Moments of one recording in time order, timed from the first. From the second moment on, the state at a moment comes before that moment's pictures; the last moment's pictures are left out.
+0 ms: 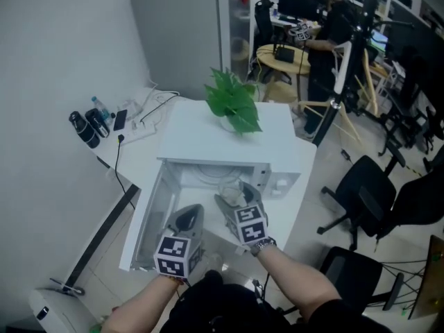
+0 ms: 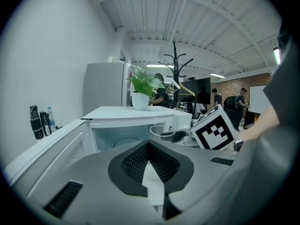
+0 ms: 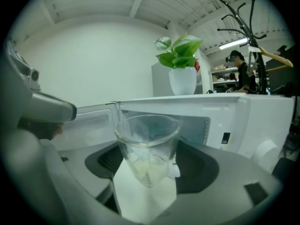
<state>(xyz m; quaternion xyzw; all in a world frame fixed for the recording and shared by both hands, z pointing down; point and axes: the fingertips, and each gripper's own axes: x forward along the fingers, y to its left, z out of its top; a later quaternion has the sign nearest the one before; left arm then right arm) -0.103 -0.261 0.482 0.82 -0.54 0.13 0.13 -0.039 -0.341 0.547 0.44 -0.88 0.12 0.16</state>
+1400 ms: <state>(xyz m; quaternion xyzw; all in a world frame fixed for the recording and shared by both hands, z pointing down) -0.092 -0.169 0.430 0.83 -0.54 0.11 0.09 -0.011 -0.241 0.450 0.45 -0.88 0.11 0.11</state>
